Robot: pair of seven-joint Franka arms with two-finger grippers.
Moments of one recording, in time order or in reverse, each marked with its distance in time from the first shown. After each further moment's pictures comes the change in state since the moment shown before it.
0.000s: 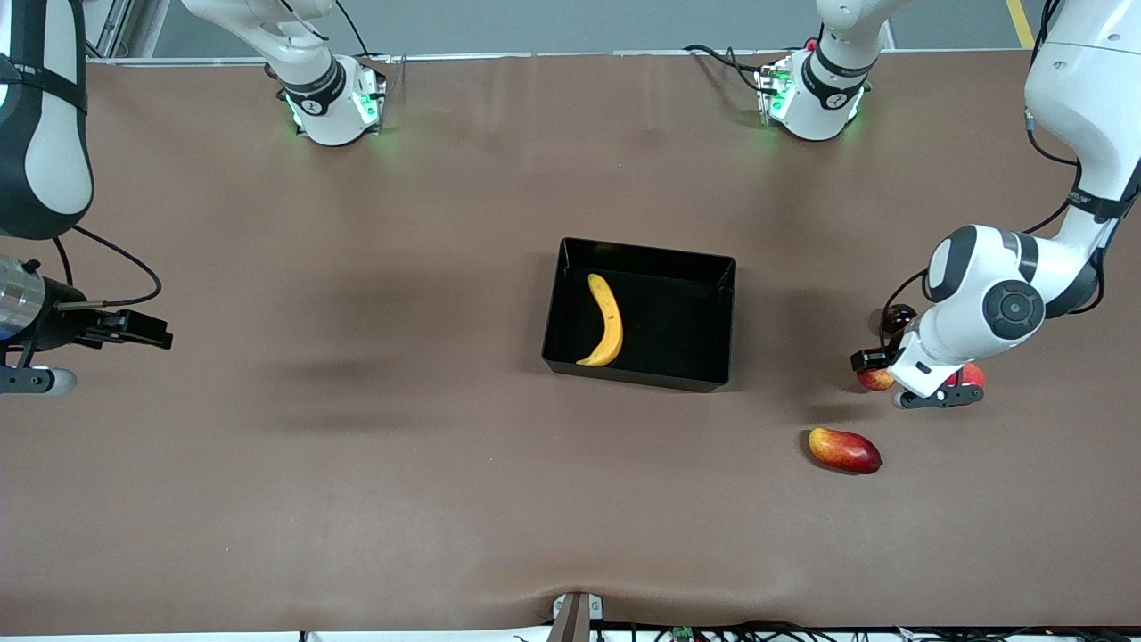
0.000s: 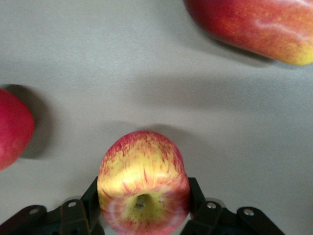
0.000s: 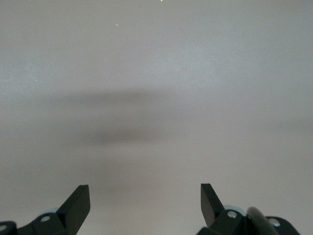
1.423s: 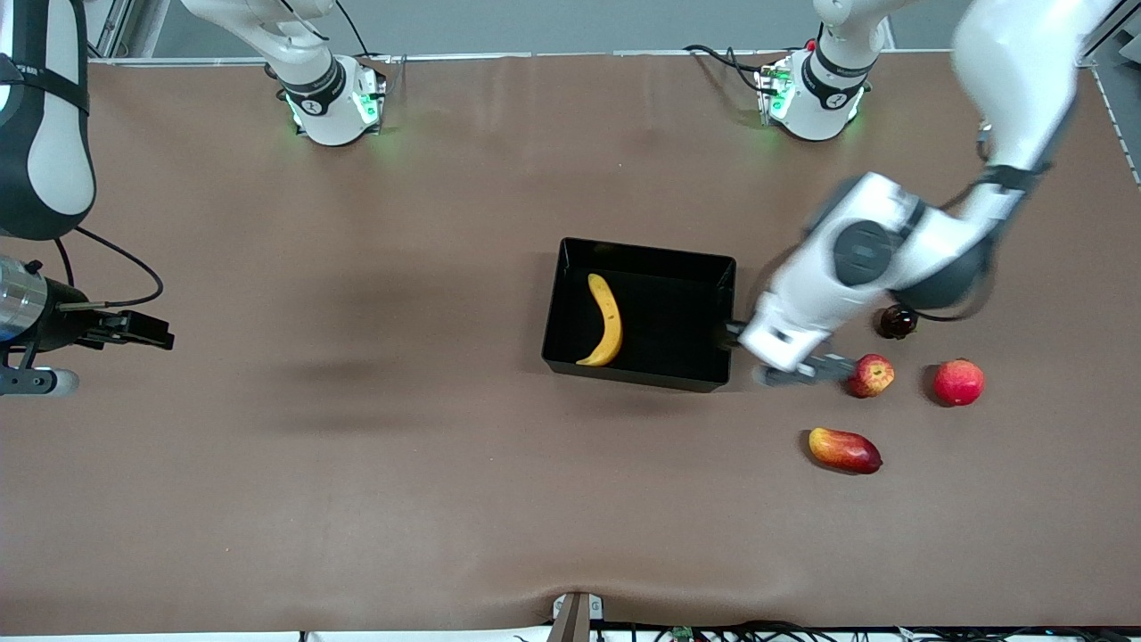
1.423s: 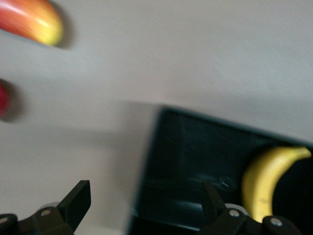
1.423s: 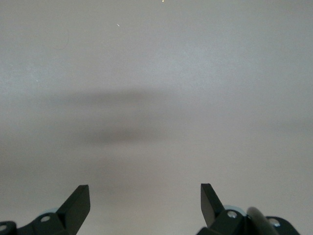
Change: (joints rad) left arm -0.224 -0.001 -0.362 0.197 0.002 -0.279 -0.481; right arm 0.003 0.003 0.000 0.003 0.000 0.000 0.000
